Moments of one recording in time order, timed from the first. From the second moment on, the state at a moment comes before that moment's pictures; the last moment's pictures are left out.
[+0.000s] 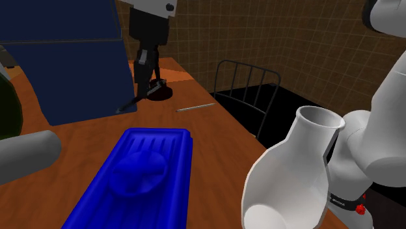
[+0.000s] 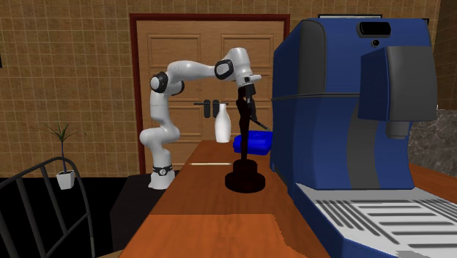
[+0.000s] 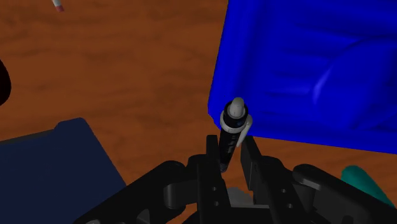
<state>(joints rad) 0.45 -0.01 0.32 -1.66 0.09 1.89 -0.23</state>
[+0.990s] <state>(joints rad) 0.56 -0.12 0.46 -1.81 0.08 1.96 0.02</state>
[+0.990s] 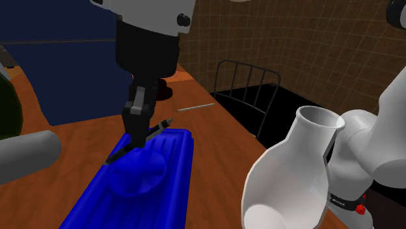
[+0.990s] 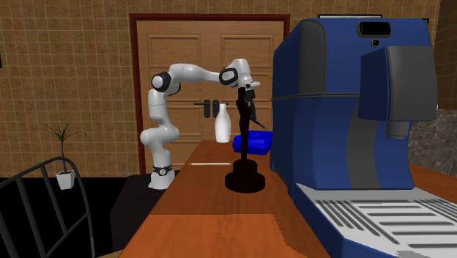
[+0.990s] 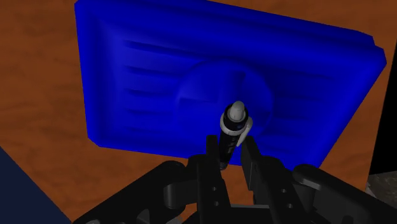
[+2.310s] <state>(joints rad) 0.57 -0.12 0.46 -1.96 0.08 2.11 0.02</state>
